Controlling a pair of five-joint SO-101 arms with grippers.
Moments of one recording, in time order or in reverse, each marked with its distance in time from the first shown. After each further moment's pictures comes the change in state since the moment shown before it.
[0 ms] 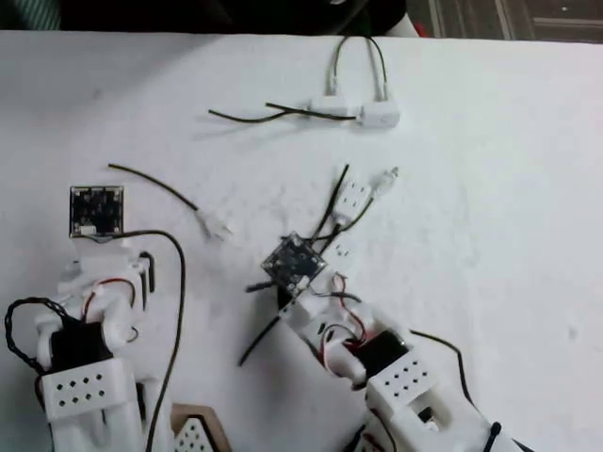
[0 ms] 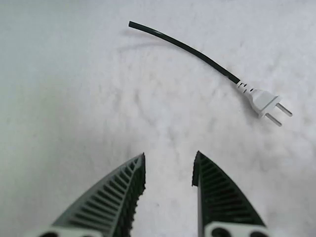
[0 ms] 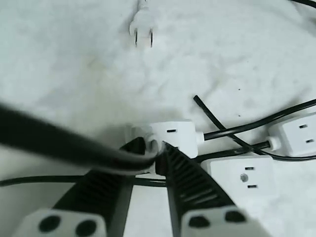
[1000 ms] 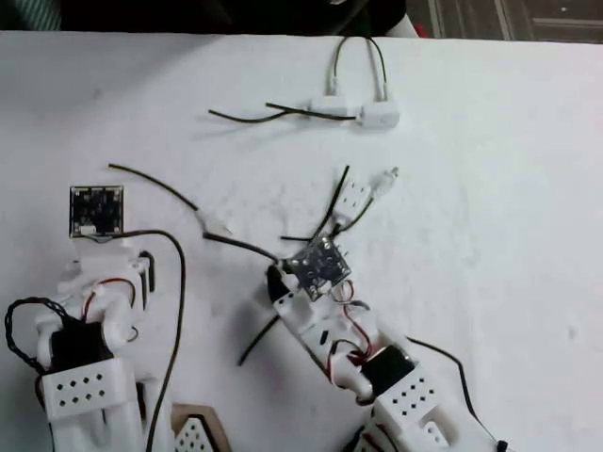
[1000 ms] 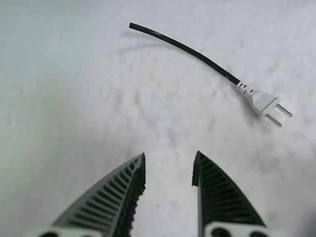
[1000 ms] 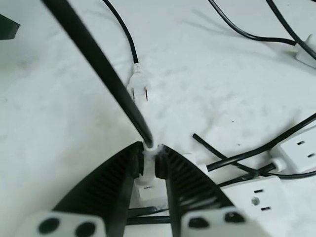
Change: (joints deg) left arm 0.0 0.0 -0.2 0.0 0.0; right arm -2.3 -11.2 5.8 -8.3 -13.0
